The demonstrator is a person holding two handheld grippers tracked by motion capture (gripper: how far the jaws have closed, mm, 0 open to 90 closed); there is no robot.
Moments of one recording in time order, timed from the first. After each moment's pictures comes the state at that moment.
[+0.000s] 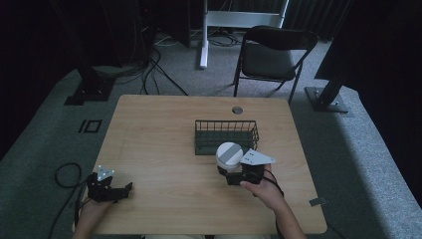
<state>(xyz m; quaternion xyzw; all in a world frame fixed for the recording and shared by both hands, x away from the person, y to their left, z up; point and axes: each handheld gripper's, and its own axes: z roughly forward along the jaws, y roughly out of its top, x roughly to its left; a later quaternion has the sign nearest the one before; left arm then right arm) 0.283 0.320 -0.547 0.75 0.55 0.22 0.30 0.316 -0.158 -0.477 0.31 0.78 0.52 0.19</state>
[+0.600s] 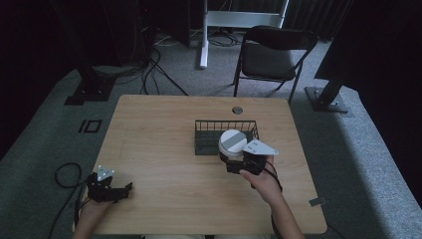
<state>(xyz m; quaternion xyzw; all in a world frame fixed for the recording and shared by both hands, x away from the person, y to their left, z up) 0.283 0.320 -0.547 0.75 0.55 0.22 0.29 0.329 -0.155 -0.448 0.37 0.74 0.52 0.22</state>
